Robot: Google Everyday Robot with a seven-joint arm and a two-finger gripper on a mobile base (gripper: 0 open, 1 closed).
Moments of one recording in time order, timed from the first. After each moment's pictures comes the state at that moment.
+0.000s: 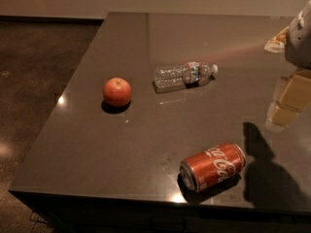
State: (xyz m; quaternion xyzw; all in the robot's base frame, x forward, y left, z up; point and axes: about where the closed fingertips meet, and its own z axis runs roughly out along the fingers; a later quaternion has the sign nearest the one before) arm 0.438 -0.217 0.976 -0.60 0.78 -0.03 0.16
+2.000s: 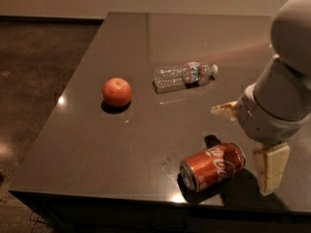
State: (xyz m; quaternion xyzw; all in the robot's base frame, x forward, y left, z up) arm 0.379 -0.173 0.868 -0.81 0.58 -0.02 0.07
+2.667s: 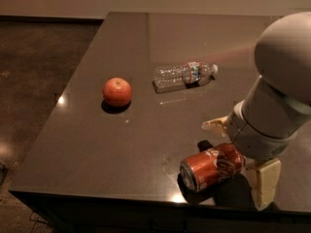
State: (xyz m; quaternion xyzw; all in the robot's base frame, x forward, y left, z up) arm 0.360 -0.157 0.845 -0.83 0.55 0.00 0.06
